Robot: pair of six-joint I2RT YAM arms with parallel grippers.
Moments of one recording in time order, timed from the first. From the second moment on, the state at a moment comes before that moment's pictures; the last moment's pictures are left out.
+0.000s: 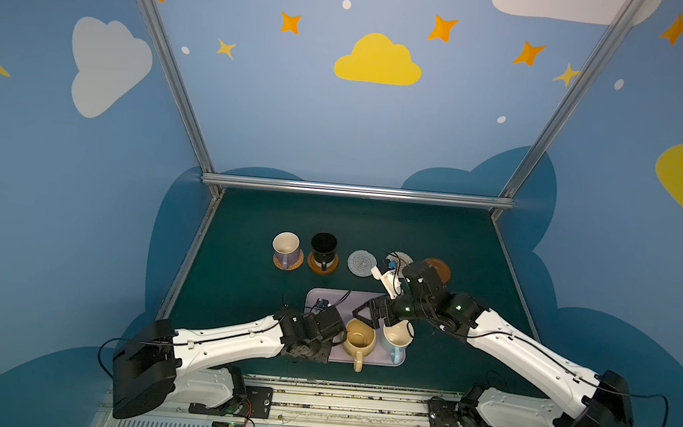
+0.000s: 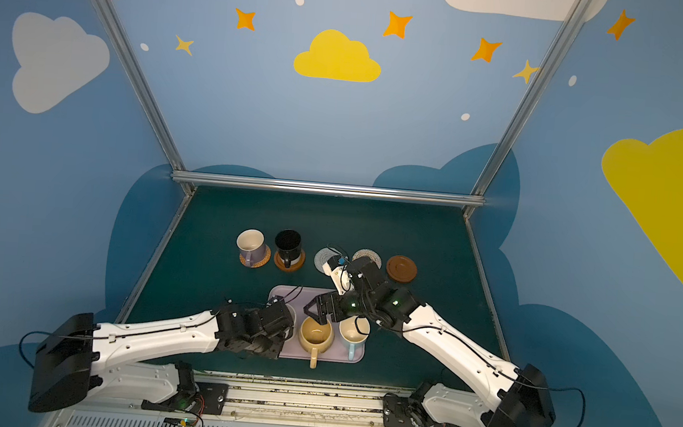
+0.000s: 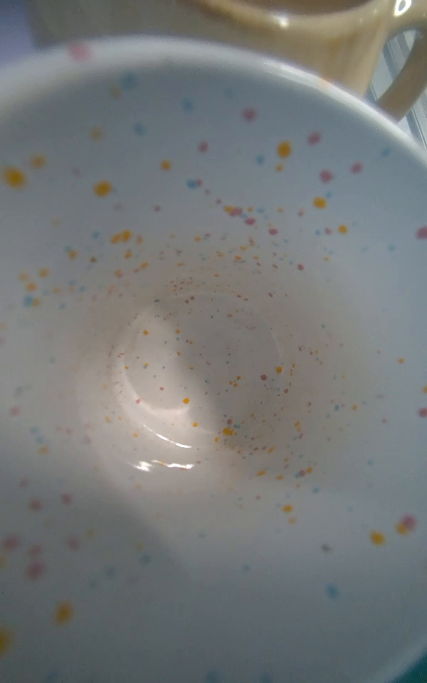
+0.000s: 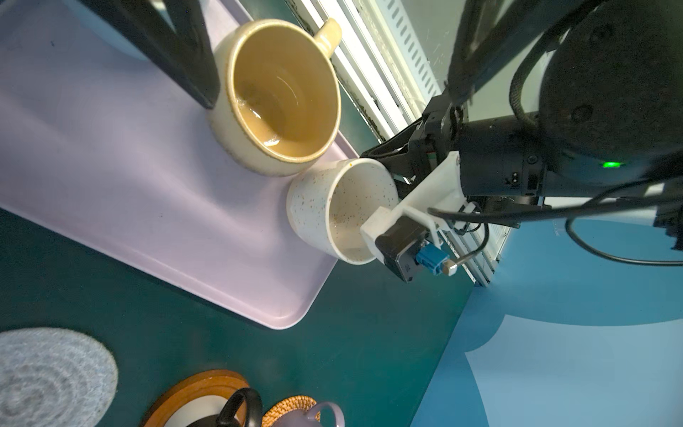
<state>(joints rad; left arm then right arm) -1.06 1.26 0.73 -0.76 -0.09 -0.87 0.84 1.18 0.91 -0.50 -0.41 0.44</state>
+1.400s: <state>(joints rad) -1.02 1.27 0.86 -0.86 -0.27 -0.80 0.88 1.14 0.89 -0.43 -0.24 0.44</state>
